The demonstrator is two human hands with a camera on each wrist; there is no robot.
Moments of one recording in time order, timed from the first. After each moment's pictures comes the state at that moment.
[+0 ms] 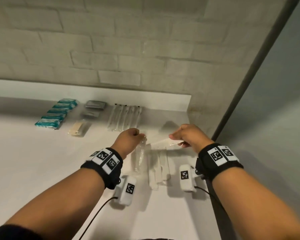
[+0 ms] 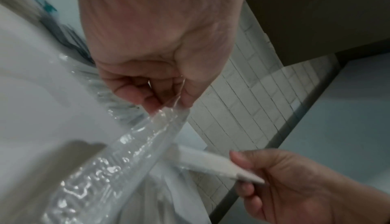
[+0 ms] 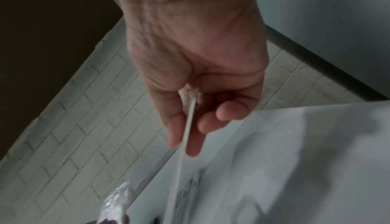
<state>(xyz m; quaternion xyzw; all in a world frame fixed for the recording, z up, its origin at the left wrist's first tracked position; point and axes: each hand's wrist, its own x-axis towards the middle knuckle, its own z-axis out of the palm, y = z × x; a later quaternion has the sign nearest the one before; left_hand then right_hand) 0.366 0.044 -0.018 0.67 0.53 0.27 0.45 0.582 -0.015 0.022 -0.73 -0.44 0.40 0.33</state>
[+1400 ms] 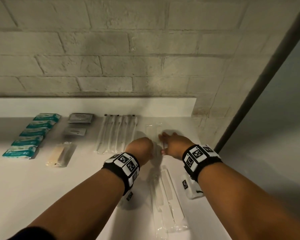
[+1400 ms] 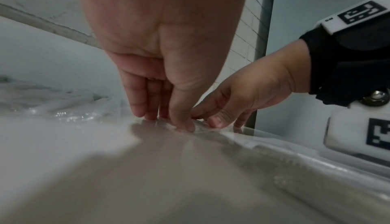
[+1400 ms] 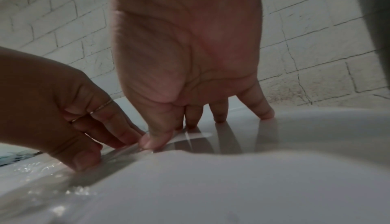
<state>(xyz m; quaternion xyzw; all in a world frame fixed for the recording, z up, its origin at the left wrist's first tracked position) 0.438 0.154 -0.061 0.89 0.44 -0.02 0.13 0.597 0.118 -0.050 -0.72 -0.66 0.20 -0.09</state>
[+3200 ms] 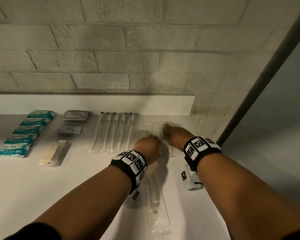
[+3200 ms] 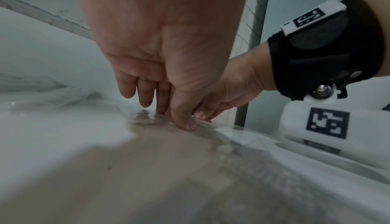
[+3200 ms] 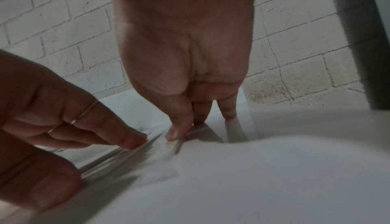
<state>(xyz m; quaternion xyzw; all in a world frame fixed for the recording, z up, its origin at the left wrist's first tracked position) 0.469 0.144 -0.061 0.88 0.44 0.00 0.18 0.618 0.131 -0.041 -0.76 -0.61 0.21 0.00</state>
